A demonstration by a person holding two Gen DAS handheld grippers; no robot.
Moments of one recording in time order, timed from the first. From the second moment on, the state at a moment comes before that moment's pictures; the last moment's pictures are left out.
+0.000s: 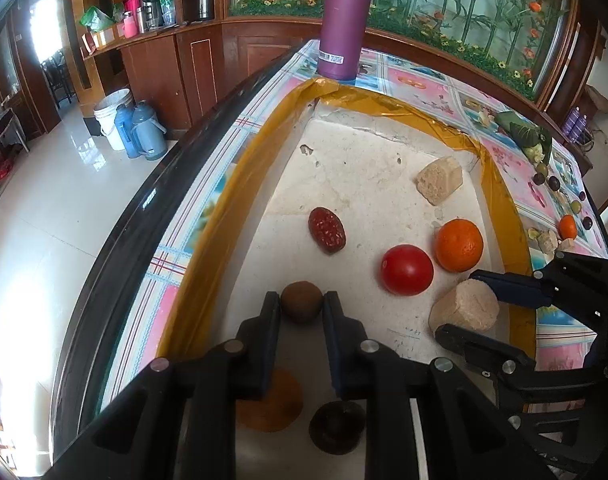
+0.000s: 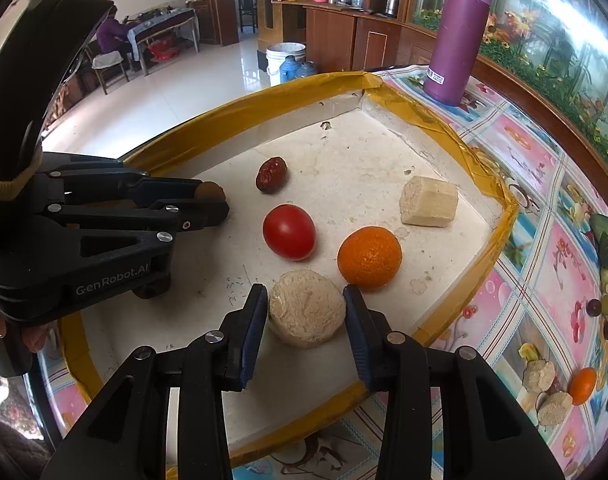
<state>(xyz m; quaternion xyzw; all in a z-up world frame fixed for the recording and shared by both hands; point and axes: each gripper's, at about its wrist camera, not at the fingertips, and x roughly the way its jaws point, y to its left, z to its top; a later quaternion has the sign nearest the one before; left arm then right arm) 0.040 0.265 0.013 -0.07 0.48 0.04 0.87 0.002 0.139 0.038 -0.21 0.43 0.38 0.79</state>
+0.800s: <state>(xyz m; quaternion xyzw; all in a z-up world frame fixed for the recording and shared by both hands) -0.003 0.227 0.055 -0.03 0.42 0.07 0.91 -0.044 0.064 0.075 -0.16 0.41 0.34 0.83</state>
